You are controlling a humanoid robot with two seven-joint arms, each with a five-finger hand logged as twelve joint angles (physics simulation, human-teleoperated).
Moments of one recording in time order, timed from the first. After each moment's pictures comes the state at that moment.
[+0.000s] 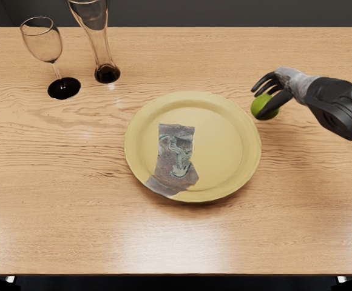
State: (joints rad) left arm -0.03 0.00 -0.05 -0.23 0.03 0.06 -0.01; right arm 1.07 -0.62 0.40 1.35 -0.73 -0.17 -0.61
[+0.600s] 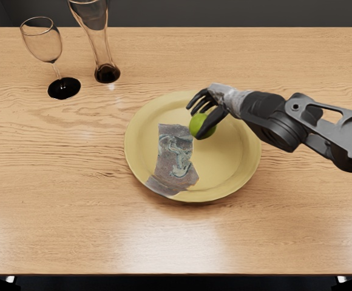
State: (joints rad) left arm -0.03 0.00 -0.05 -0.23 0.03 0.06 -0.01; right arm 1.09 -0.38 0.37 1.34 -0.73 -0.17 -0.61
